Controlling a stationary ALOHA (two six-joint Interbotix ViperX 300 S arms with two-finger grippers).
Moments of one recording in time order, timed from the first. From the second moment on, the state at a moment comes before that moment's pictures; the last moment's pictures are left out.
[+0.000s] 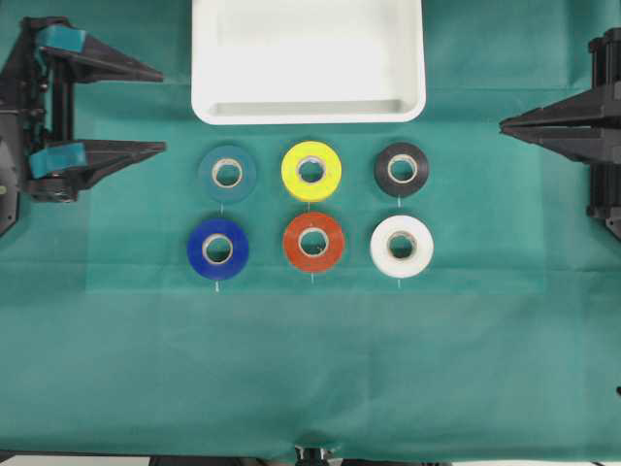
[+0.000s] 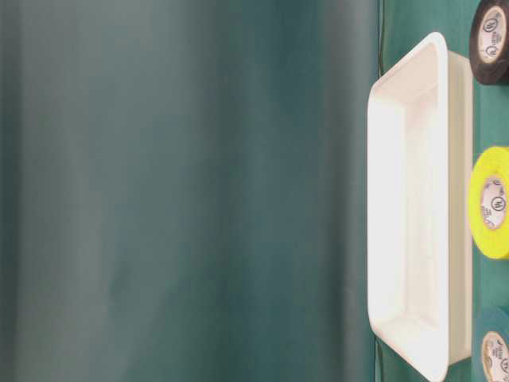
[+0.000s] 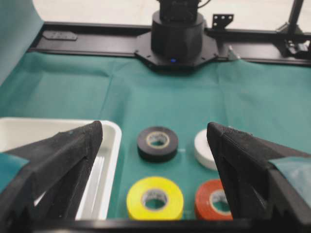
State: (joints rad) left arm 0.06 -0.74 1.08 -0.01 -0.30 0.01; right arm 0.00 -0.92 1.13 -0.02 -0.25 -0.01
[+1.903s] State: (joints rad) left arm 0.08 -0.44 0.55 -0.02 0.67 -0.20; right arm 0.00 -0.92 1.13 -0.02 -0.22 -0.01
